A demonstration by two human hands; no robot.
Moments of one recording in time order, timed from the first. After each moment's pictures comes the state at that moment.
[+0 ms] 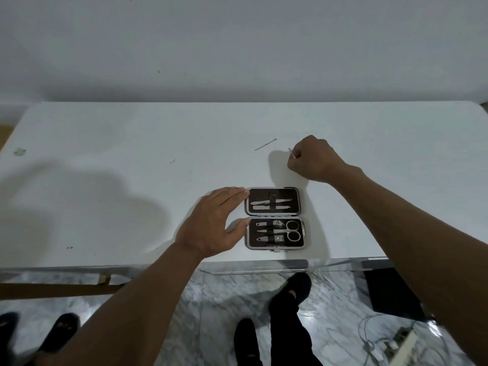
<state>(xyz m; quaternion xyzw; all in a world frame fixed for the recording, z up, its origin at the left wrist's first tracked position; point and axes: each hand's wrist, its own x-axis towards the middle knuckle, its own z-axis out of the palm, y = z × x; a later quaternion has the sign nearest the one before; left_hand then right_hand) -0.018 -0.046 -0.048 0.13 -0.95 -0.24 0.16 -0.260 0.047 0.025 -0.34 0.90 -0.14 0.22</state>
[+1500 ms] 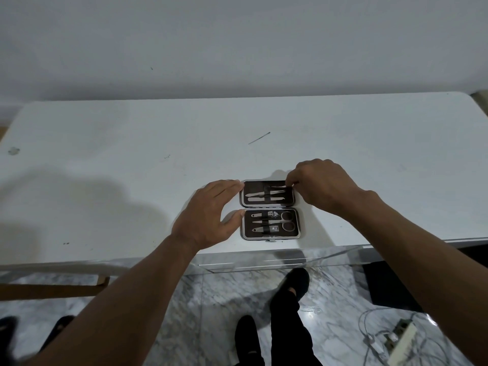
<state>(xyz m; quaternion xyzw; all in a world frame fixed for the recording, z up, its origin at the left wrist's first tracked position) -0.018 -0.047 -0.051 0.12 -0.95 -0.25 0.16 -0.219 0.109 0.032 -0.54 0.84 0.01 0.10</state>
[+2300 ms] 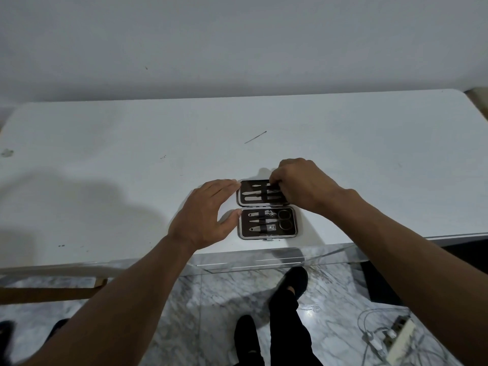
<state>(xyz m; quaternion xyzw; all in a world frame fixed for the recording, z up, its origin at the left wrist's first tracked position) -0.018 -0.047 -0.052 0.13 -0.95 -0.25 0.15 -0.208 0.092 0.023 -0.56 0.82 -0.04 0.12</state>
